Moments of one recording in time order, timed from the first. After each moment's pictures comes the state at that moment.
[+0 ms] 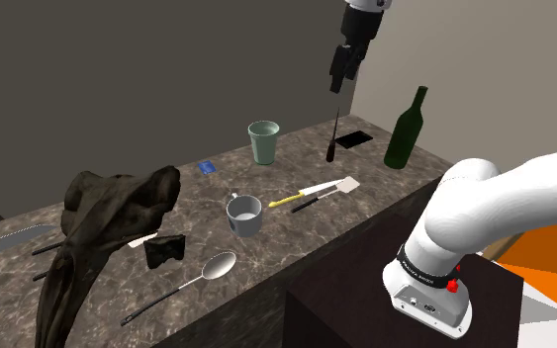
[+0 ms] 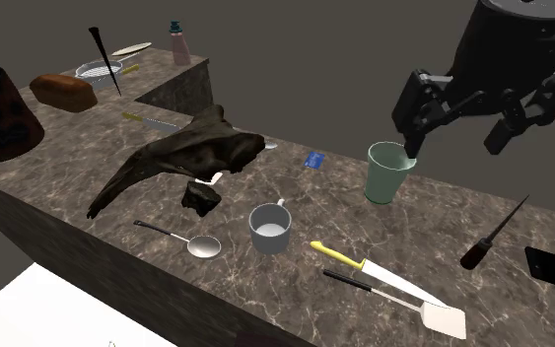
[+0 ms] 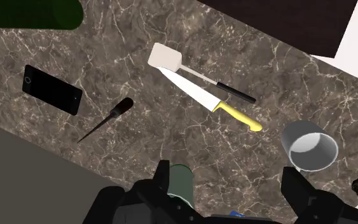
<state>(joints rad) 0.01 -0.79 -0.05 -2.28 -0.09 1.64 -0.17</state>
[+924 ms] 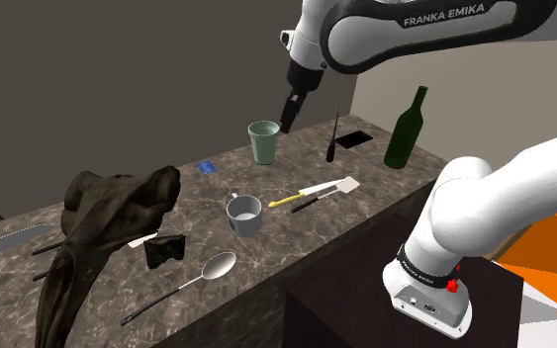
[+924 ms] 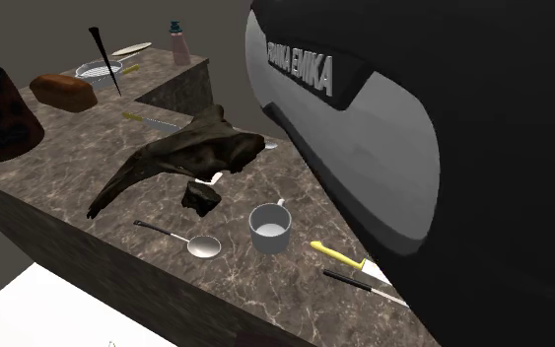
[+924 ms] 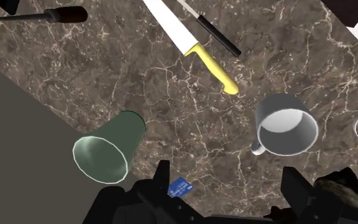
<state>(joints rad) 0.15 -0.67 0.03 -2.48 -0.05 2.10 -0.23</state>
